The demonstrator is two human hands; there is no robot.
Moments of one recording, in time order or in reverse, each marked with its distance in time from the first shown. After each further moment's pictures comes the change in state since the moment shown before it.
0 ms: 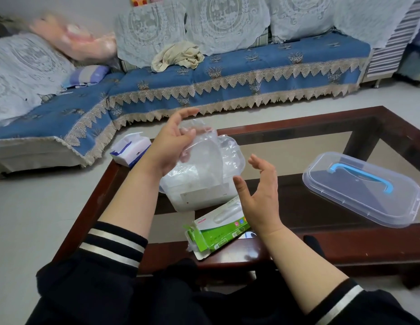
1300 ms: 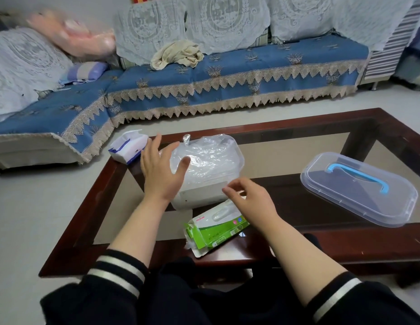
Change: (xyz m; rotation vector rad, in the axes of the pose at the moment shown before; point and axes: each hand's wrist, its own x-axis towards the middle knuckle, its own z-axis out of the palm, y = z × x) left_hand -0.026 -0.090 -0.014 0.931 0.428 0.239; right_hand 0.002 0.007 -0.005 -0.131 -0.495 0.336
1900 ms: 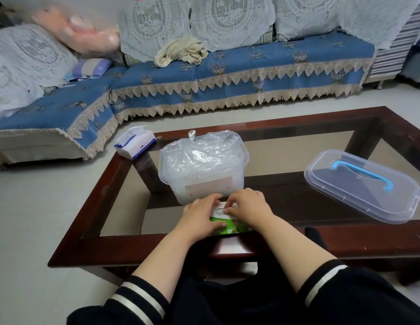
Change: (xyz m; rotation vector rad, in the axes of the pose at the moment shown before) left_hand -0.085 0.013 0.045 0.000 -0.683 -0.067; right_hand 0.003 0.009 0.023 -0.562 -0.312 -0.016
